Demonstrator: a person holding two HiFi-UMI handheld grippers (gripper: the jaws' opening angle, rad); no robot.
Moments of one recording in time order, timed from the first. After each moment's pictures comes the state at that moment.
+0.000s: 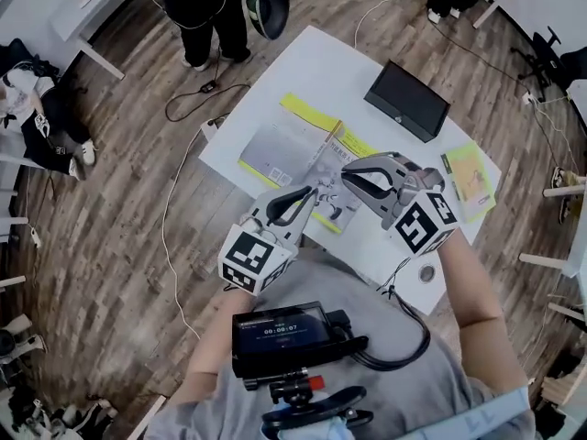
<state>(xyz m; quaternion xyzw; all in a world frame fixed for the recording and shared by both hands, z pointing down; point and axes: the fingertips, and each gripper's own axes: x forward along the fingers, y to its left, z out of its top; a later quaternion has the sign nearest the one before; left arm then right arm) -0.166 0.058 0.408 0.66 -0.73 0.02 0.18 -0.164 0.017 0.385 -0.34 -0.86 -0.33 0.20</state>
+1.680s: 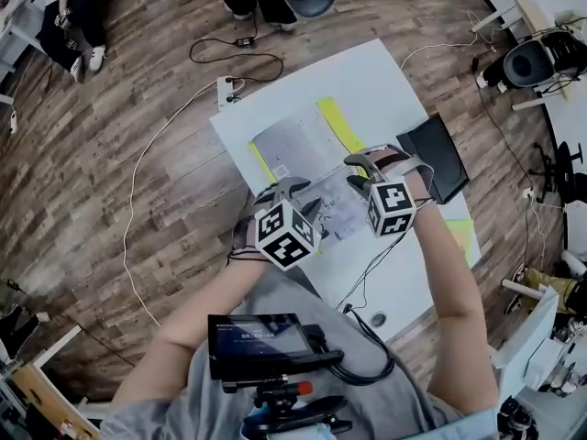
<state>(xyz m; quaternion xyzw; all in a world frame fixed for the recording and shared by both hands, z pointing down) -0.202 0.033 0.541 0.56 -0.73 0.21 0.34 -0.235 -0.027 0.552 -0.51 -0.56 -0.58 0.31</state>
